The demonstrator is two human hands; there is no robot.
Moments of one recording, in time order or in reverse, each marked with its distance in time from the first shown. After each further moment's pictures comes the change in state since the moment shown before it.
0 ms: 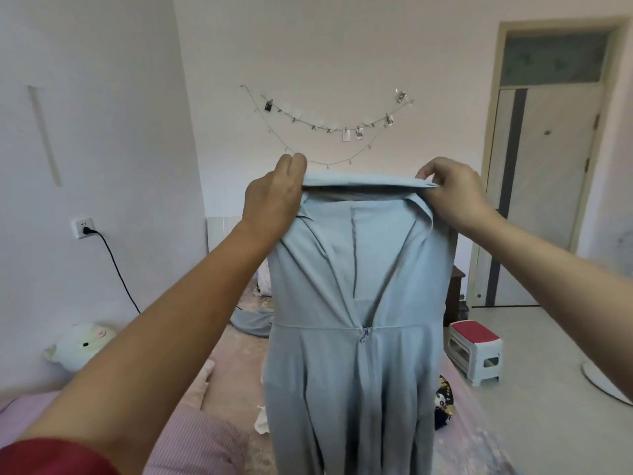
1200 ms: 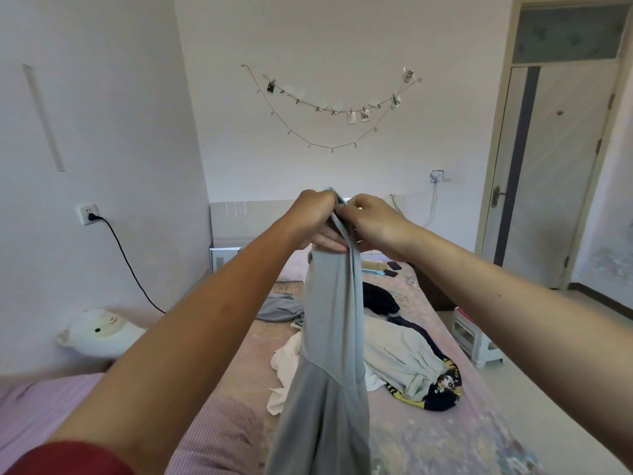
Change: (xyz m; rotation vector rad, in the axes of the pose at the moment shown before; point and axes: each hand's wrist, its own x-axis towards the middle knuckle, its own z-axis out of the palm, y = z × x) left_hand -0.018 0.001 0.020 -1.073 -0.678 -0.875; right_hand -0.046 -0.077 0.116 0.416 -0.535 0.259
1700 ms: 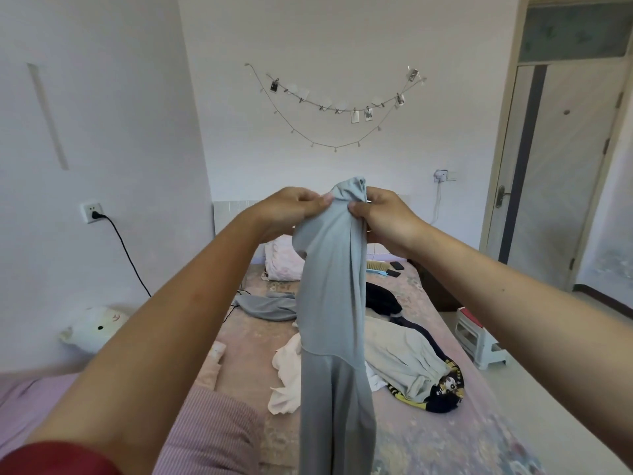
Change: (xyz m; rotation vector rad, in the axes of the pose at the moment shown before) left_hand 0.024 -0.014 -0.049 0.250 -0.088 0.121; right_hand 0.007 0.009 -0.010 0.272 0.029 -0.016
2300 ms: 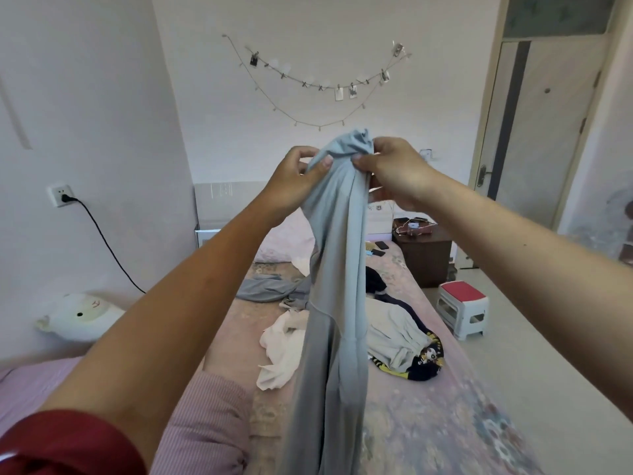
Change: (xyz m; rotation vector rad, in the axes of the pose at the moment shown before) left_hand -0.006 0.013 0.047 -0.129 0.196 0.253; right_hand -0.008 -0.023 -0.030 -0.086 0.100 -0.034
